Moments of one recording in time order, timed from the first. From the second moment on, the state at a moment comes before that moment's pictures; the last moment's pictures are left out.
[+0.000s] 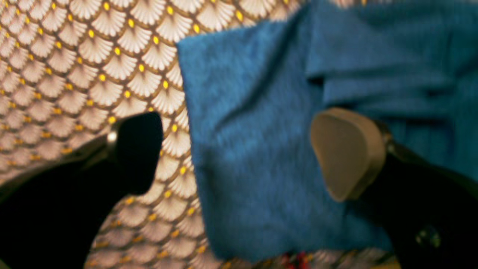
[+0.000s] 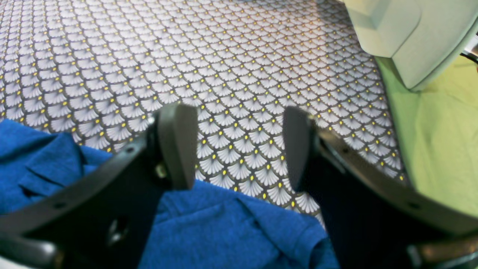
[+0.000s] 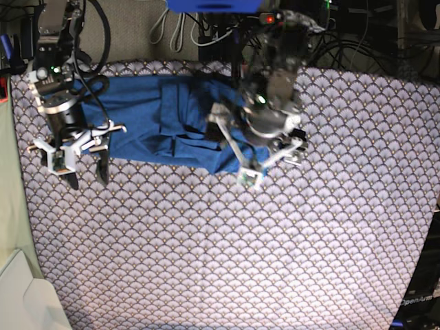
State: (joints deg) left arm 3.3 5.0 16.3 104.2 9.7 1.1 65.8; right arm -18.0 8.1 15.1 112.9 6.2 19.1 -20.2
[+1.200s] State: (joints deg) left arm -4.2 6.7 28.4 95.5 1.7 1.3 62.2; right arm -18.4 8.2 15.2 112.9 6.2 19.1 -20.3
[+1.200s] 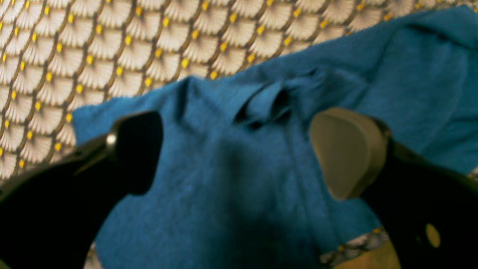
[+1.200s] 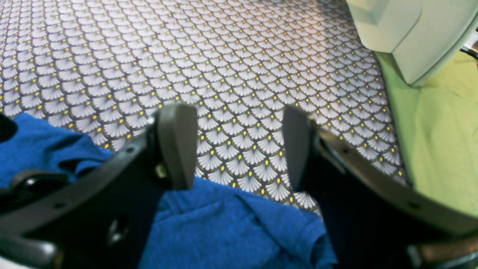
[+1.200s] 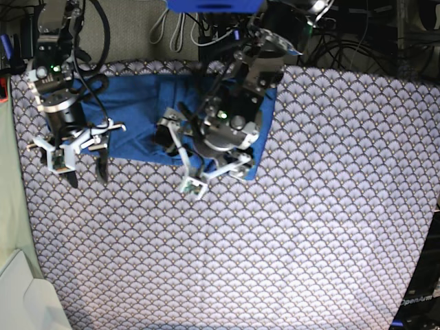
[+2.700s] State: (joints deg) left arm -6.4 -10.8 -43.7 98.6 1.8 0.7 62.0; right arm -10.9 3.3 40.3 112.9 6.3 30.9 -56.5
